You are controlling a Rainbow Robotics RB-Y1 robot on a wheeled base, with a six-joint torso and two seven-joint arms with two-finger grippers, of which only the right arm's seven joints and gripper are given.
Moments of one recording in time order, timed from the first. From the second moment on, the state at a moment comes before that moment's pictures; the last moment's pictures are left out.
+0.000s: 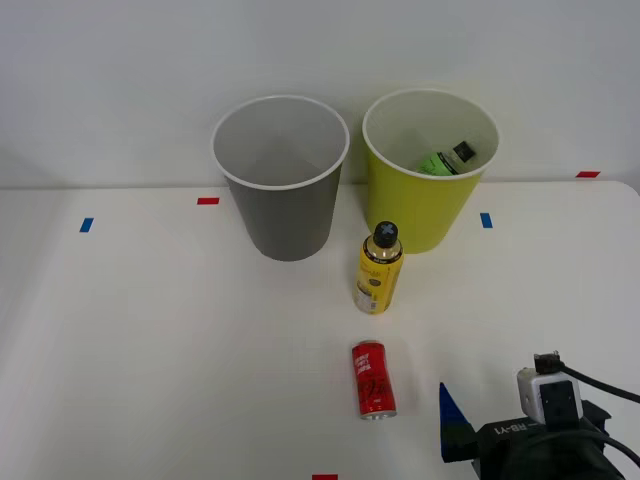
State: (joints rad) arm 0.79 -0.49 0.47 -2.59 0.45 0.63 1.06
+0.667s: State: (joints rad) arm 0.51 -0.71 0.64 -2.60 0.48 0.95 0.82
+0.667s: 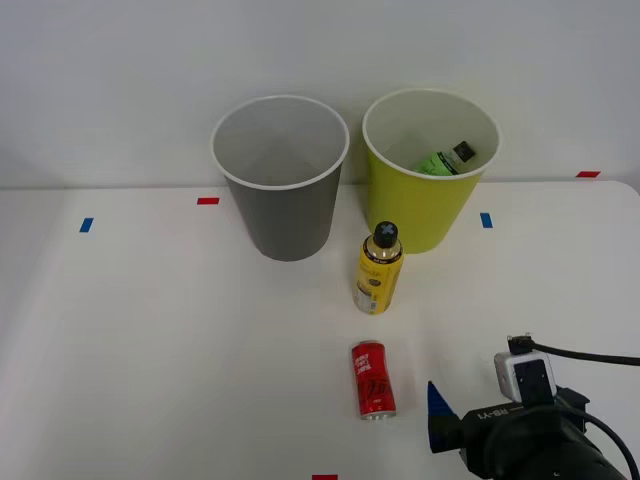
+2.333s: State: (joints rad) arm 0.15 -0.53 0.61 -2.53 -0.02 1.35 0.56
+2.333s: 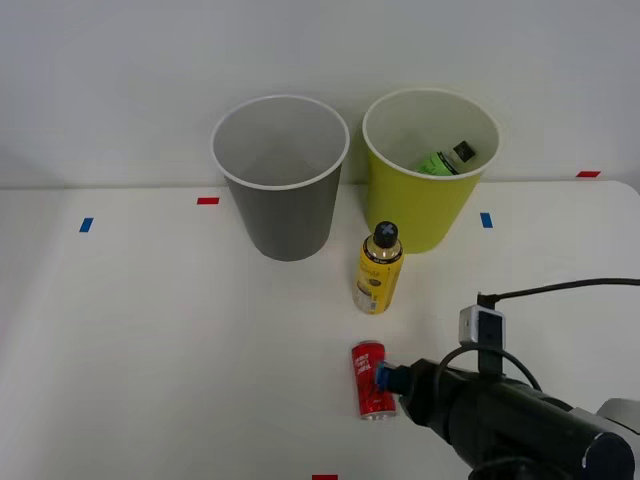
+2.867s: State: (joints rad) arm 0.05 -0.51 0.67 -2.41 -0.01 1.31 0.59
